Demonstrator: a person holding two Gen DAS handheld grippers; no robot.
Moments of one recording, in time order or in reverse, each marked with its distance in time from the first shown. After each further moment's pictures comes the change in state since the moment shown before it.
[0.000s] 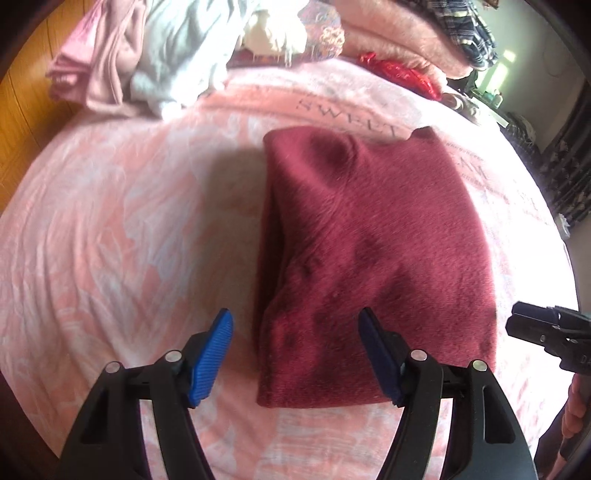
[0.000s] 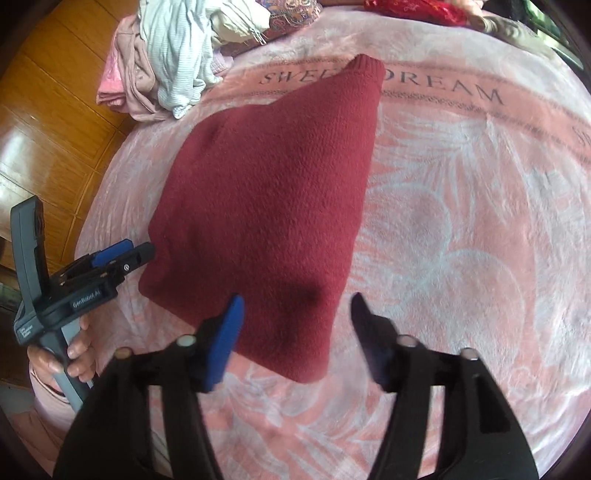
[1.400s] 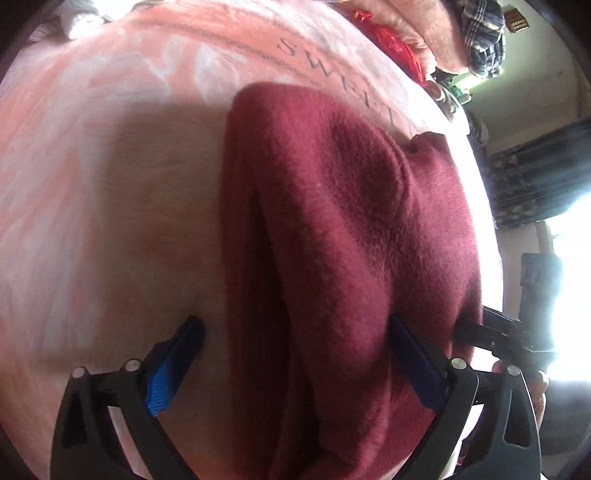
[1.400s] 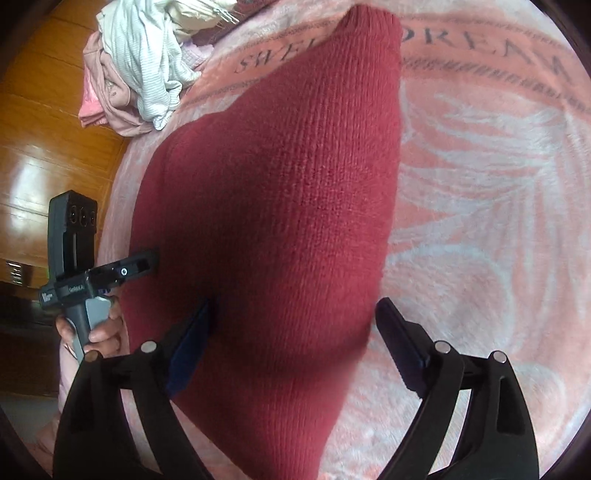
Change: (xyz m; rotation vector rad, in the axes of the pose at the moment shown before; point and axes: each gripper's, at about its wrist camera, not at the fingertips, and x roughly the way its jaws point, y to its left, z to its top) left arm 0.119 0.041 0.083 -0.096 0.268 -0.414; right arm 0.092 -0.044 0.083 0.112 0.136 0.176
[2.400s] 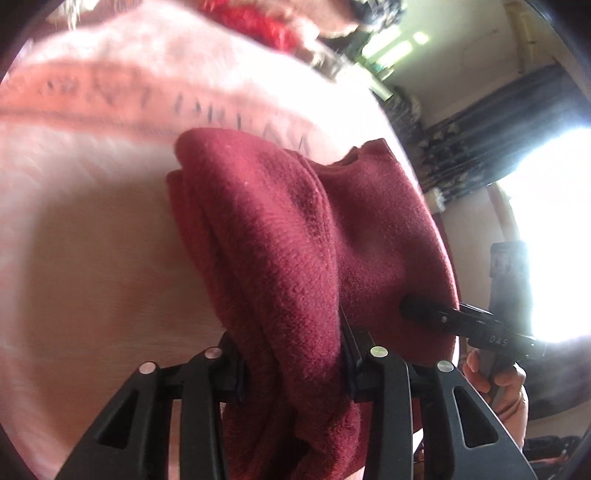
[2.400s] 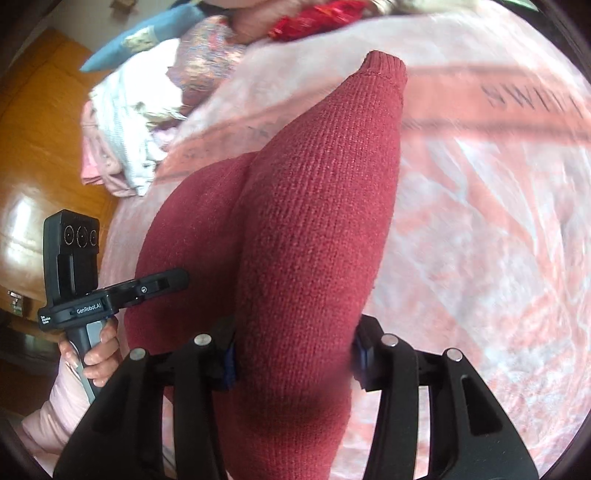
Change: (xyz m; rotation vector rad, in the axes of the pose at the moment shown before) left arm 0.089 -0.247 0.000 0.161 0.006 -0.153; right arm -0.162 -0.149 -0.062 0.088 -0.193 -0.071
